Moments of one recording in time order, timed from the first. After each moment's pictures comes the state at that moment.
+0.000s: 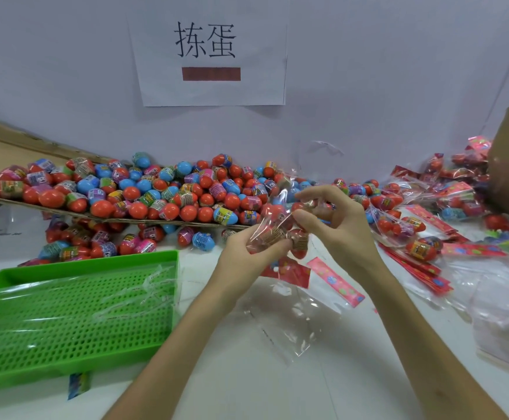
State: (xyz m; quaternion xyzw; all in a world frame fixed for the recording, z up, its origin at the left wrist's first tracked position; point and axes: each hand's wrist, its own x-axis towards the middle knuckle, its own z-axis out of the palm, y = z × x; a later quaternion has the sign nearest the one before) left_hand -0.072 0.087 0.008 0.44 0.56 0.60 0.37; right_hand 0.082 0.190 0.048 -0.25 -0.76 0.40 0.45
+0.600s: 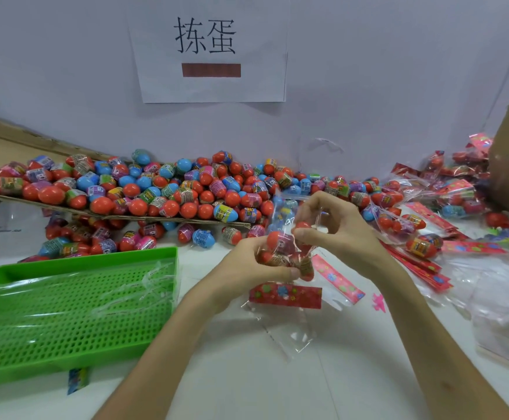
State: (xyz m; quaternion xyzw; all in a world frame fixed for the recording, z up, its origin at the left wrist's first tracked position) left_hand -0.076 0.079 0.017 0.51 0.55 0.47 0.48; right_hand 0.094 0.199 0.047 -0.23 -0.81 0.42 0.33
